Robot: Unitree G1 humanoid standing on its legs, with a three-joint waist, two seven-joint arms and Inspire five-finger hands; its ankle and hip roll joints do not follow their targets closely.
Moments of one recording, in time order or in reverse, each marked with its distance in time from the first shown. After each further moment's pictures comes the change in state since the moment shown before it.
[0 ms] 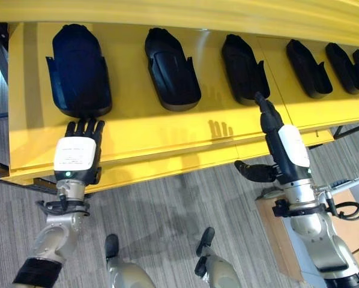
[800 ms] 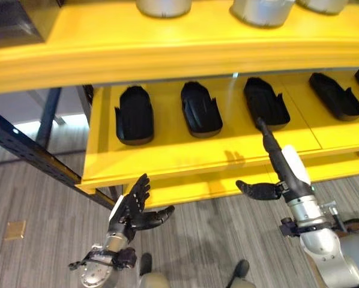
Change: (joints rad) left arm 0.436 -0.309 -0.059 -0.320 -1.370 -0.200 -0.349; right arm 0.214 -0.001 -0.046 -0.046 0.209 -0.002 0.123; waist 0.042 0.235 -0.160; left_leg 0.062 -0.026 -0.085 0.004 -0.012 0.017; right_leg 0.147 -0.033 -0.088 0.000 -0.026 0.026
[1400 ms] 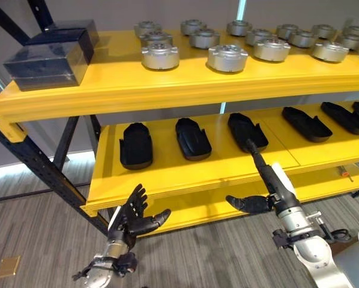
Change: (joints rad) left arm 0.026 -0.067 0.009 0.088 -0.038 0.001 0.000; right arm 0.013 0.053 0.053 0.059 0.147 0.003 0.053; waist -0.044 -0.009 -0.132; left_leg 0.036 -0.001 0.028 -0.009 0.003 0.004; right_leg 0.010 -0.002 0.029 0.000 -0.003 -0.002
